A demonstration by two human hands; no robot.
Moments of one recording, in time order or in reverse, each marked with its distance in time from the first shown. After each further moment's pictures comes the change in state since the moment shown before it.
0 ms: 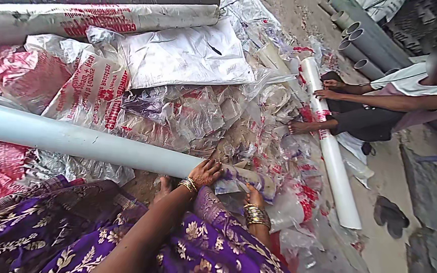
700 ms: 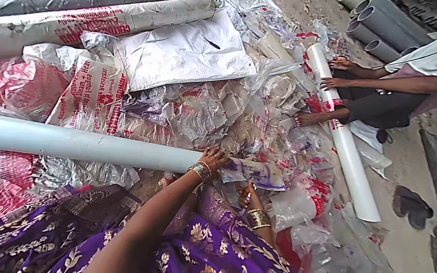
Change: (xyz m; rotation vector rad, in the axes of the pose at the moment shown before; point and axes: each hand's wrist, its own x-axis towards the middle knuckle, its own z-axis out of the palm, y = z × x) left_hand 0.060 -0.013 -0.048 -0.213 -0.647 -0.337; right_hand 0.030 0.041 -0.009 0.162 -0.536 0.189
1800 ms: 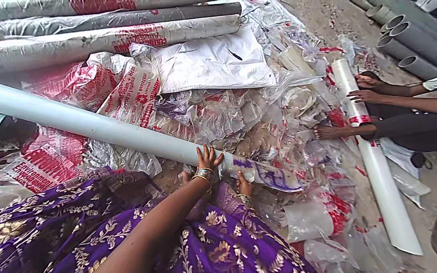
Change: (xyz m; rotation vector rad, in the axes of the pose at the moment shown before) left_hand -0.065 0.005 0.008 0.228 0.045 -0.516; right_hand -0.001 0.021 0.103 -0.019 0.247 -0.403
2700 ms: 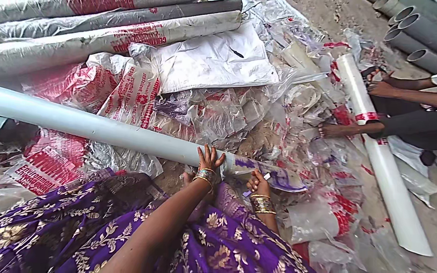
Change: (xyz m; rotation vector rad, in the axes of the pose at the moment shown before) left_hand 0.002 -0.001 0.003 -0.001 0.014 -0.002; right_hand 0.008 -0.046 -0.025 0.217 -0.187 0.150
